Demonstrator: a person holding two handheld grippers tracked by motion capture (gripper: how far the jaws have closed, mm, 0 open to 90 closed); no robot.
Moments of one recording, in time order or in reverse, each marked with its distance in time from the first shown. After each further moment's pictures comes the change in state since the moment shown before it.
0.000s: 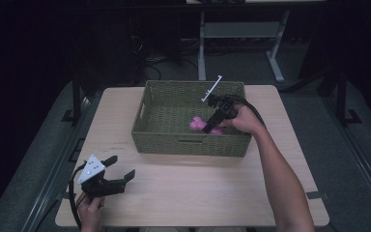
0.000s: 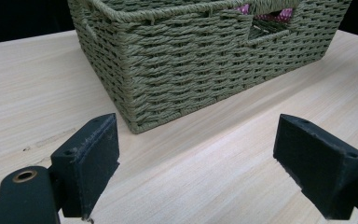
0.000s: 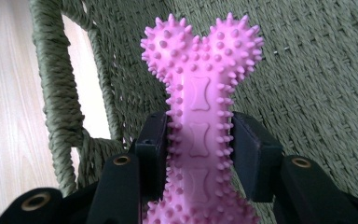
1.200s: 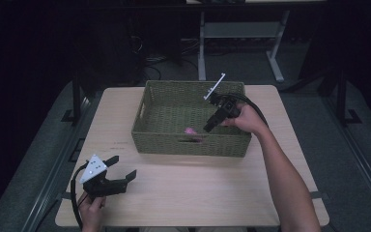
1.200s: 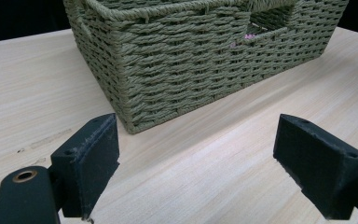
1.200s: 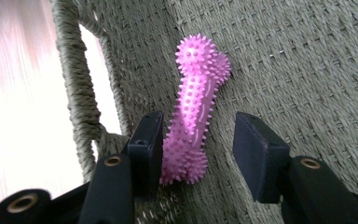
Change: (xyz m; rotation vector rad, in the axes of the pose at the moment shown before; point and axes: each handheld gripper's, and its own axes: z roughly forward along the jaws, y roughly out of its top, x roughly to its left) left arm -0.002 0.001 0.003 0.008 -0.005 0.005; right arm 0.005 -0.003 -0.012 -0.027 -0.012 0.008
